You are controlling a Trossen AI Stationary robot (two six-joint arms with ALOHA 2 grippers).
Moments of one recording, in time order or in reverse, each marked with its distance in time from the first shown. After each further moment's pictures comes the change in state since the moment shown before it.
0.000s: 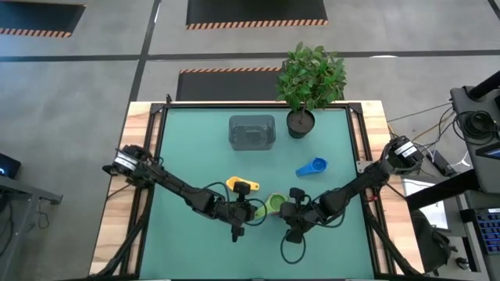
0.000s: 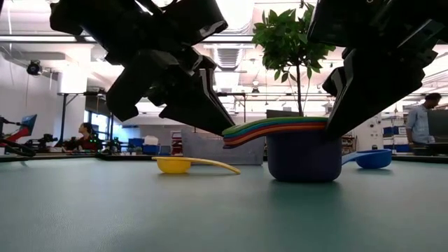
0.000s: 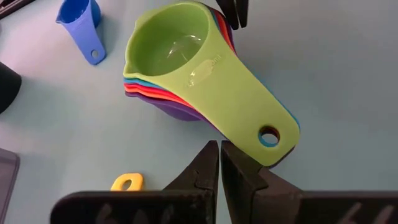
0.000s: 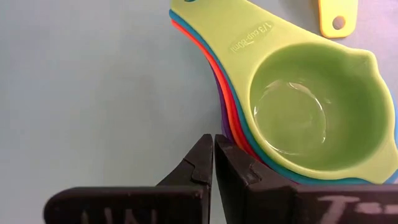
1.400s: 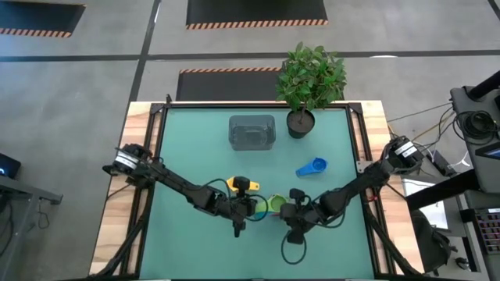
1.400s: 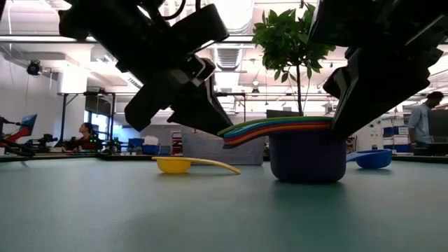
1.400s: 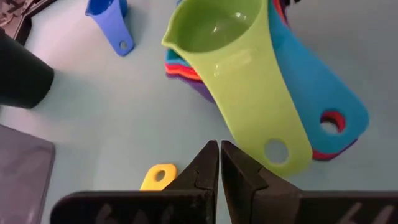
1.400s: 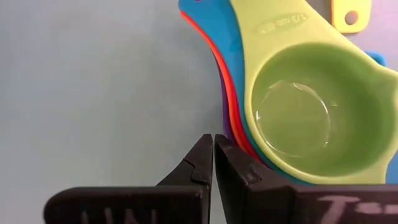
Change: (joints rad) left arm 0.029 -0.001 -0.009 -0.008 -0.062 0.039; right arm 0.002 -0.001 0.001 -0.004 -0.028 -0.010
